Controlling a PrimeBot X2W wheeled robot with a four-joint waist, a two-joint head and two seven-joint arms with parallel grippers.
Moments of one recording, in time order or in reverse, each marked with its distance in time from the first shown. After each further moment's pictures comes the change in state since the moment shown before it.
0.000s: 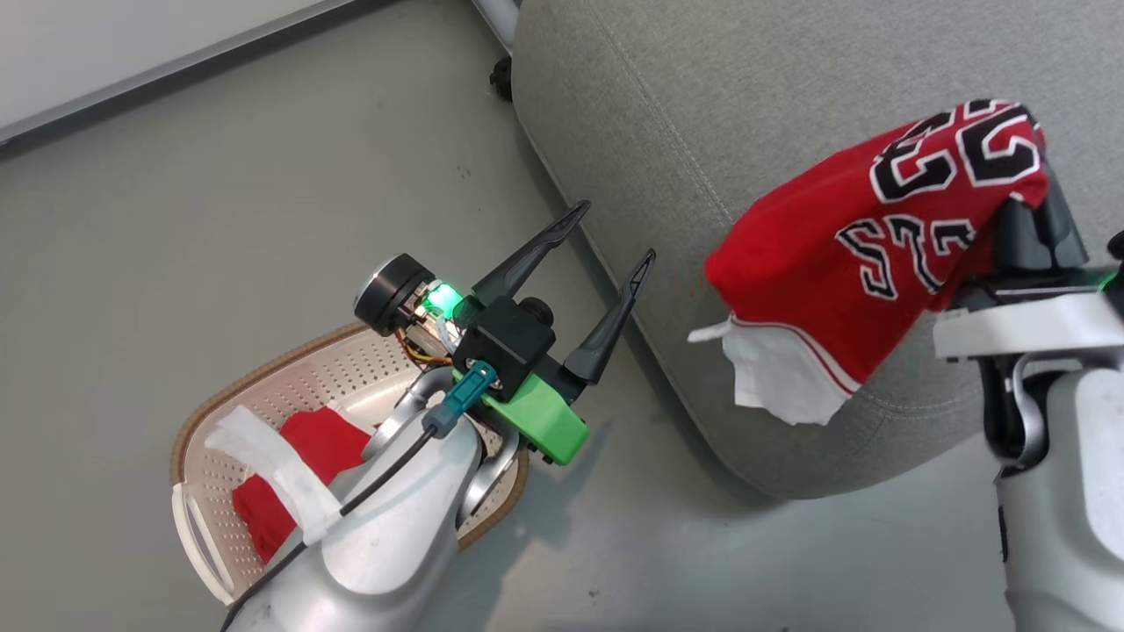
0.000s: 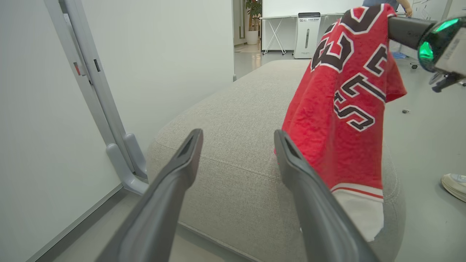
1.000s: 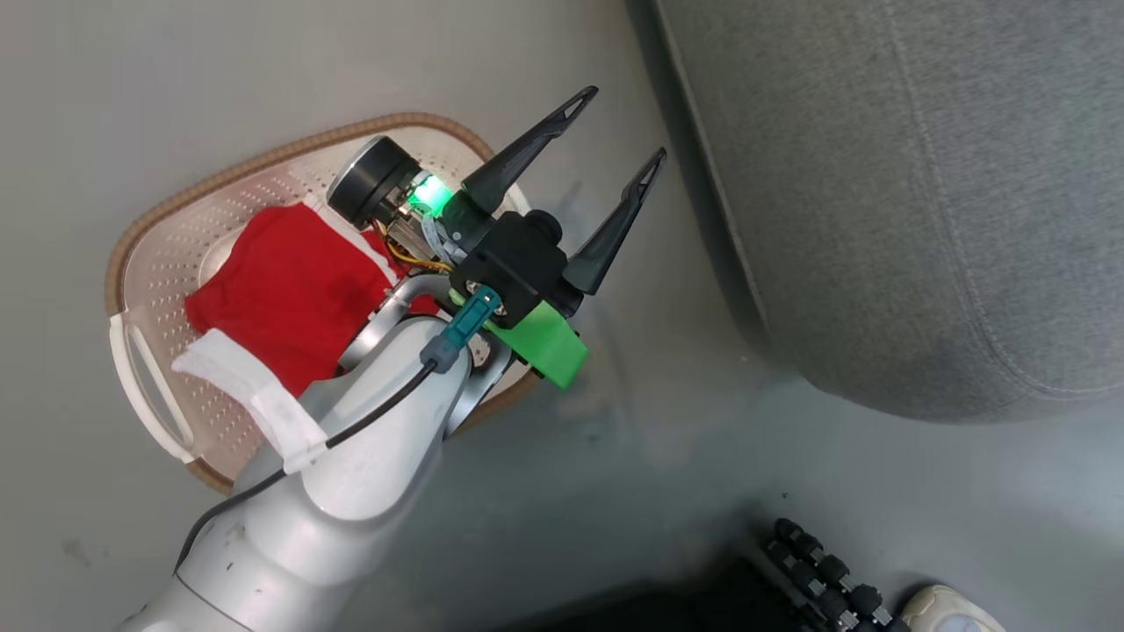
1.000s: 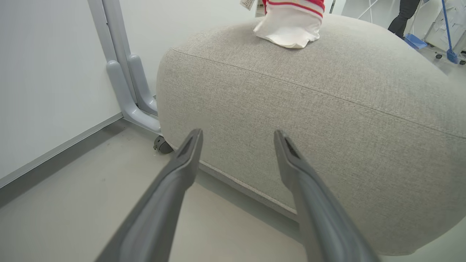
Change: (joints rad) left arm -0.178 0.033 -0.023 -0.011 0.059 -0.001 0.000; right arm -0.782 -0.276 -0.195 0.214 -0.048 0.000 0.000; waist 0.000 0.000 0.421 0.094
